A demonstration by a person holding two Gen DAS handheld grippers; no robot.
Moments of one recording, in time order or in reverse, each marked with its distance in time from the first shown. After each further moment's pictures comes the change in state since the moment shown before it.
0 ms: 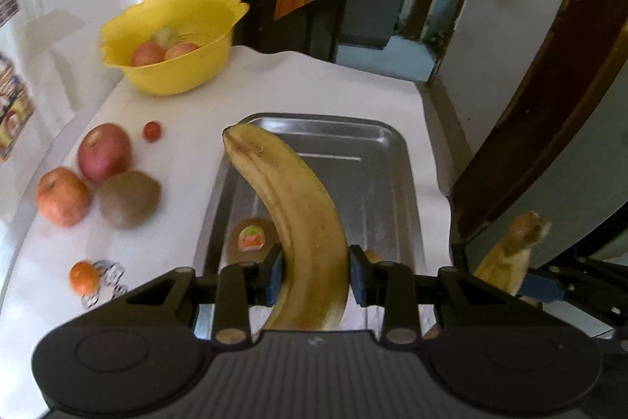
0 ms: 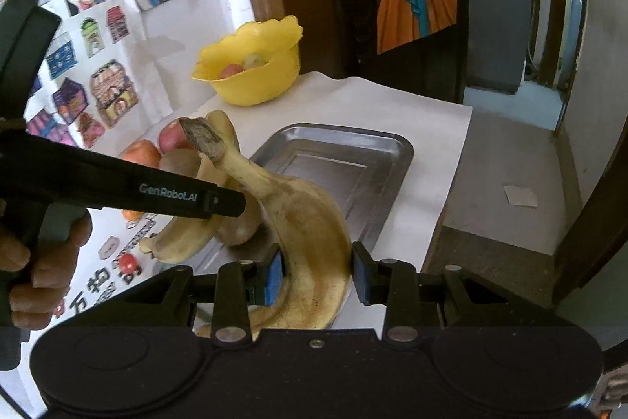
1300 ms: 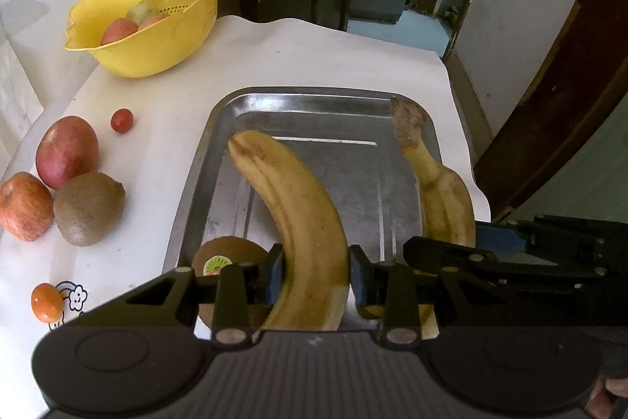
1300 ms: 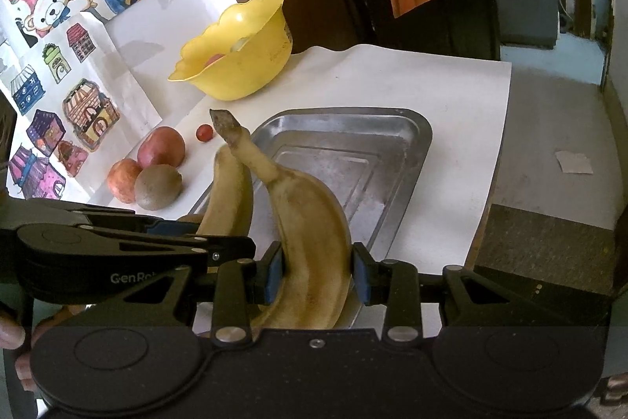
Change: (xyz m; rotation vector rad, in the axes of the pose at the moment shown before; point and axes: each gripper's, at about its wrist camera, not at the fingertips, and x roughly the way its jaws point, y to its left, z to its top) left arm 0.068 -0.007 0.011 0.009 0.075 0.049; right arm 0.092 -0.050 0.018 0.114 0.053 0.166
